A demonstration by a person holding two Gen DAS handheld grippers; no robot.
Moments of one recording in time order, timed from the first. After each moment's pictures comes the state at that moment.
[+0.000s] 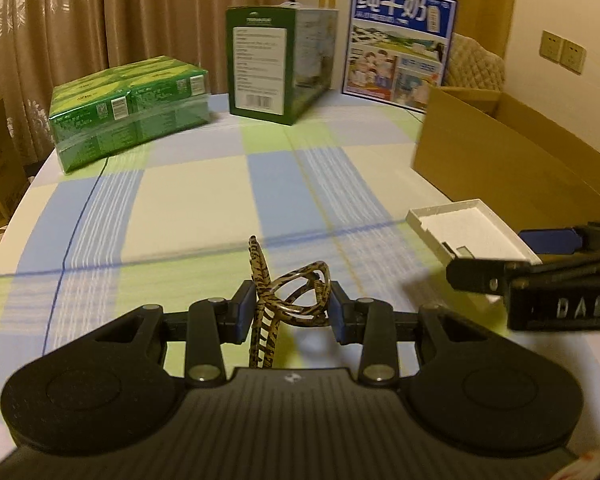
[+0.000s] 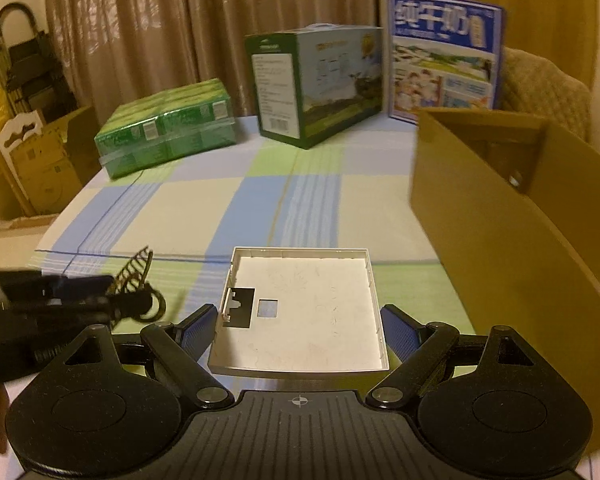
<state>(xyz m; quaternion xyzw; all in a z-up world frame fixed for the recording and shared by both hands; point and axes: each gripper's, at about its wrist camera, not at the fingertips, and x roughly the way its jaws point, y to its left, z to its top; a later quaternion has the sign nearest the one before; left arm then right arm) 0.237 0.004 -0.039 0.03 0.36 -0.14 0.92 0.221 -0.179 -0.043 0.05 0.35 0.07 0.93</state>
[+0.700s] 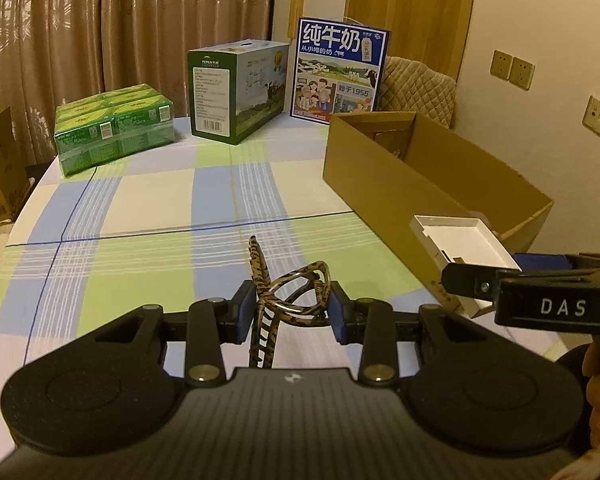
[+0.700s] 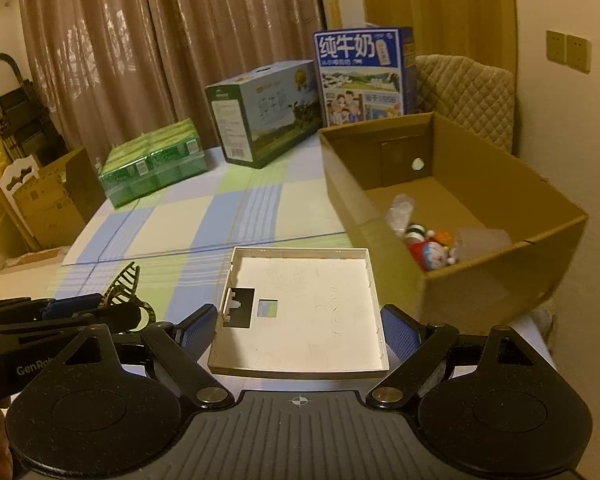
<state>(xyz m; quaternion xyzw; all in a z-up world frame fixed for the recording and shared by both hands) 0.105 -0.066 0.034 0.01 0.34 -0.15 0.93 0.078 -0.259 0.020 0.09 0.32 0.04 0.94</state>
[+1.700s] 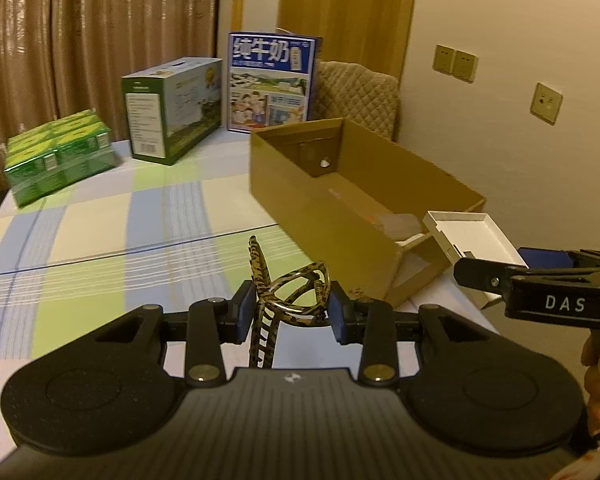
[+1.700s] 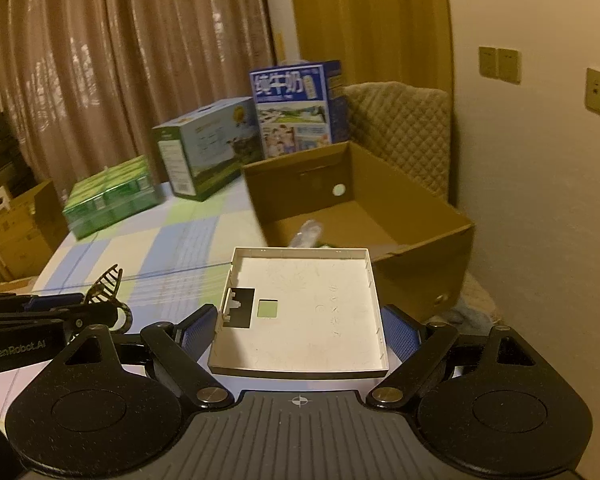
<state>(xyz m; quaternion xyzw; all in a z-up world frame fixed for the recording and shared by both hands) 0.083 -0.136 0.061 0.03 0.33 -0.21 0.92 0.024 -0.338 0.042 0.10 0.29 -0.02 0.95</state>
